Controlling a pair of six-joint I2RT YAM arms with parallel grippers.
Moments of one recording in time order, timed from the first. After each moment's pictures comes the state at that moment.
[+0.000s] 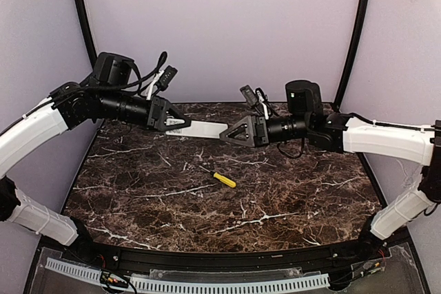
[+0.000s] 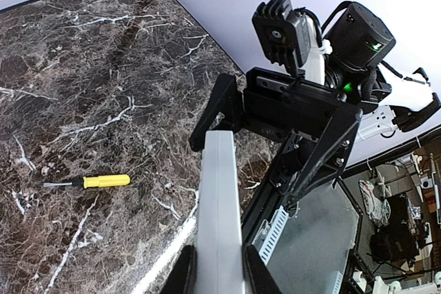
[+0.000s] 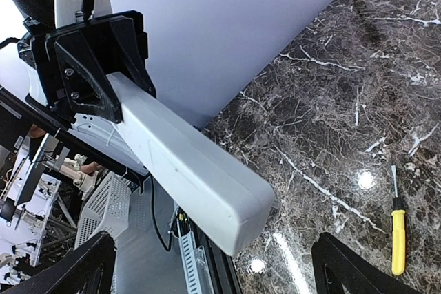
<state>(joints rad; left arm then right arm) -0.72 1.28 1.37 -0.65 0.51 -0.43 0.82 1.44 1.07 0.06 -0.70 0.58</state>
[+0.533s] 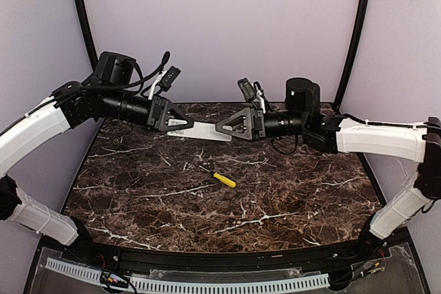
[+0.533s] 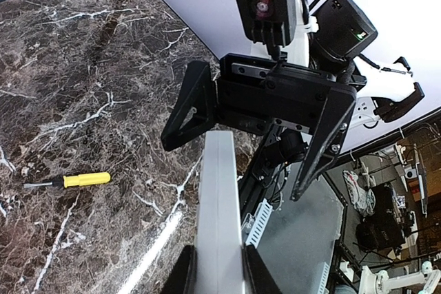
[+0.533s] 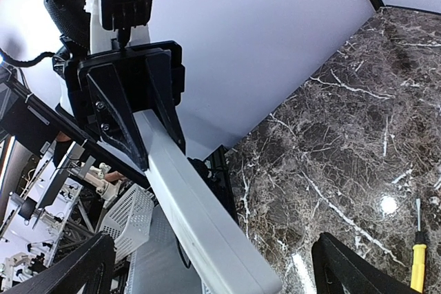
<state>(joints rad) -0.72 1.30 1.37 -0.64 0.60 -0.43 0.81 1.49 1.08 0.26 -0.76 0.68</state>
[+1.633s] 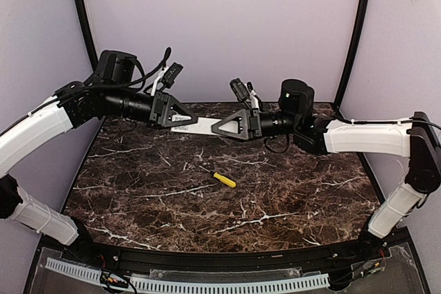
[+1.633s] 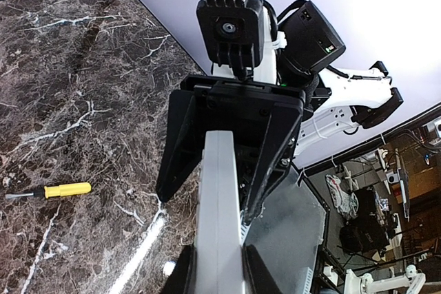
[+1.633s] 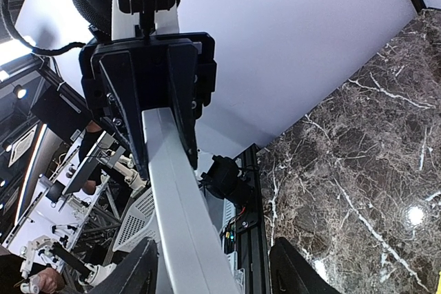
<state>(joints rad) -0.72 1.31 1.37 -0.56 0.65 -0.50 0.81 1.59 1.09 0.47 -0.89 0.78</state>
